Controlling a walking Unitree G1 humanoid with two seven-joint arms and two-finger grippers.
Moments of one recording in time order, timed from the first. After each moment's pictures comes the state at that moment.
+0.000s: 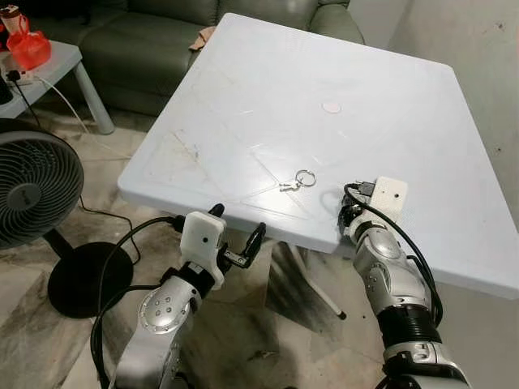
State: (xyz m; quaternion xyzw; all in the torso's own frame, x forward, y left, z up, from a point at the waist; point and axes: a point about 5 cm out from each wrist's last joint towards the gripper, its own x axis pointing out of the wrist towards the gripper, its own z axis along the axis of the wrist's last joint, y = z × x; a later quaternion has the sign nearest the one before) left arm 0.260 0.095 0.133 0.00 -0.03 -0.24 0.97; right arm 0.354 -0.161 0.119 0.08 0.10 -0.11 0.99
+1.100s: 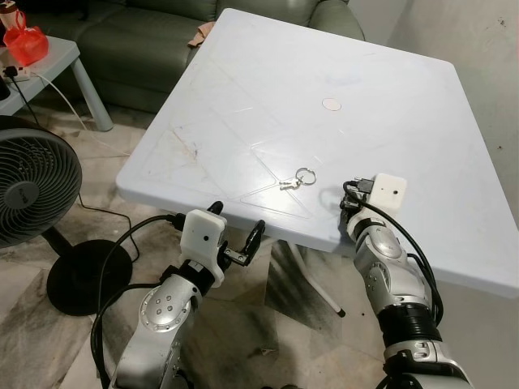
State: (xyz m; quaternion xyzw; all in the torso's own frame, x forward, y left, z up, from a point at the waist) left arm 0.262 0.094 0.136 0.01 -0.04 -0.24 0.97; right arm 0.357 -0.158 0.128 0.07 0.06 -0.07 0.99
